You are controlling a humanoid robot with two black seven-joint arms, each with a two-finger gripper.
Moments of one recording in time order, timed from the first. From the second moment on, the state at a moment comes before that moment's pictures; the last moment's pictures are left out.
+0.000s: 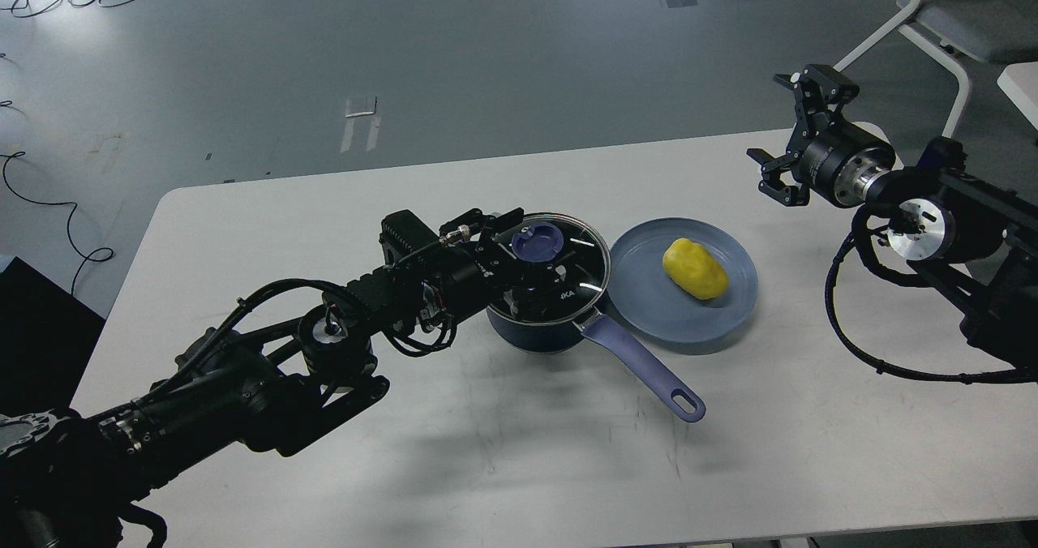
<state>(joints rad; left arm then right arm) -0.82 0.26 -0.25 -1.03 2.00 0.24 -0.22 0.73 -0.45 0.68 0.90 -0.13 0.03 0.05</state>
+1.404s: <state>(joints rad) -0.80 0.32 -0.25 -1.06 1.94 0.30 -0.27 0.71 -0.45 0.67 0.90 -0.13 0.03 0.05</state>
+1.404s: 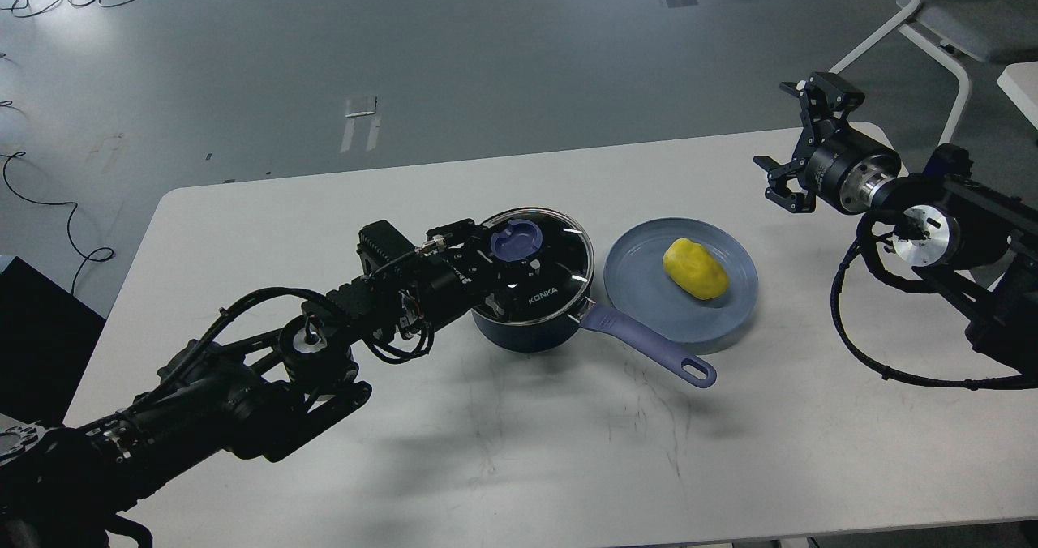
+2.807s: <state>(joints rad) -0.62 0.55 -0.25 -0.80 1.80 0.49 -0.36 0.71 -0.45 0.63 0.90 -0.13 0.03 0.05</state>
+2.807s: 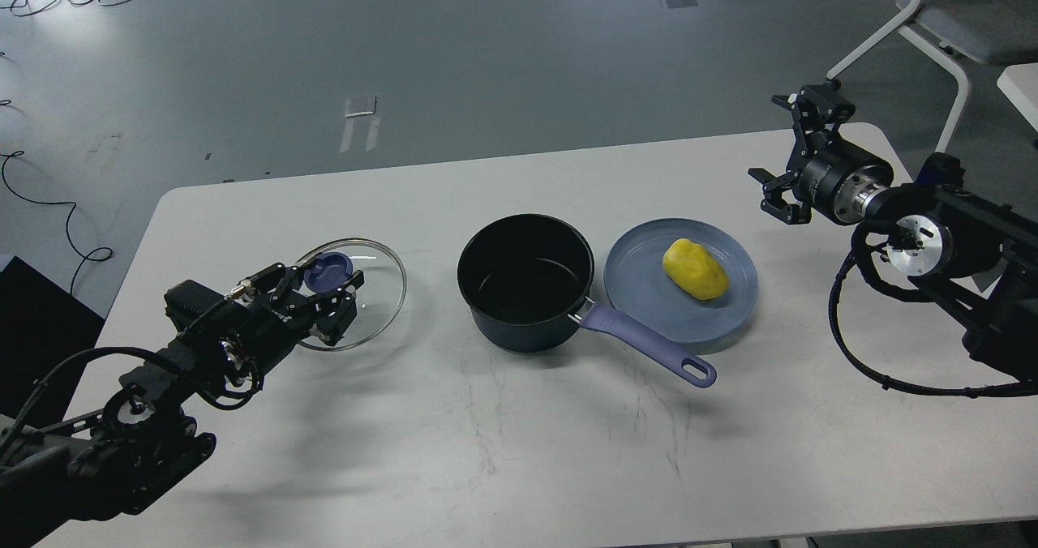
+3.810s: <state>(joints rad) -0.60 0.48 -0.16 -0.71 1.71 0.49 -0.40 0.71 -0.46 0.61 0.90 -0.13 0.02 0.05</state>
